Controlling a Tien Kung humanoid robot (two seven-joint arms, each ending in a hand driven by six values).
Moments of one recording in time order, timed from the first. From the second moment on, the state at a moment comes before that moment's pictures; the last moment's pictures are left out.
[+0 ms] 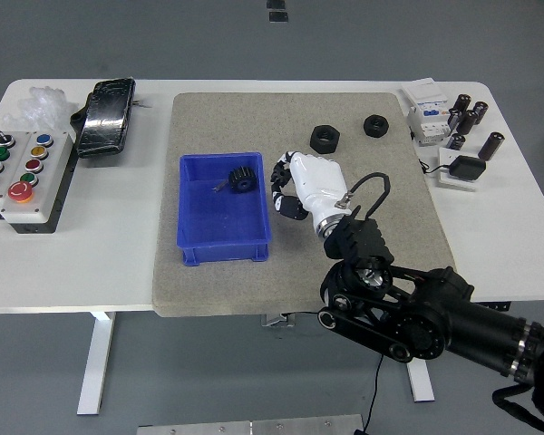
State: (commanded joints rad) left arm -0.08 0.09 -1.68 -0.18 1.55 -0.05 0.28; right arm 0.73 -0.08 0.36 1.20 -1.93 -0.51 -0.65
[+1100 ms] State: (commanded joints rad) left arm -0.07 0.08 -1.69 -0.18 1.55 -0.05 0.28; right arm 0.46 -0.13 0.79 1.22 -1.75 -0.65 -0.40
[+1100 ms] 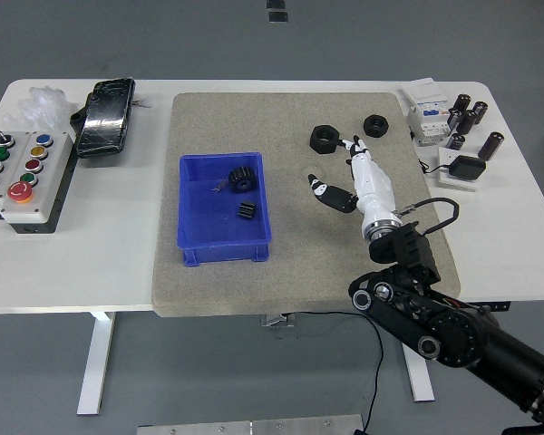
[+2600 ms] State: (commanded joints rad) left arm -0.08 0.07 -1.68 -0.18 1.56 -0.05 0.27; right arm 0.16 -0.14 1.09 1.21 -1.89 -0.65 -0.42
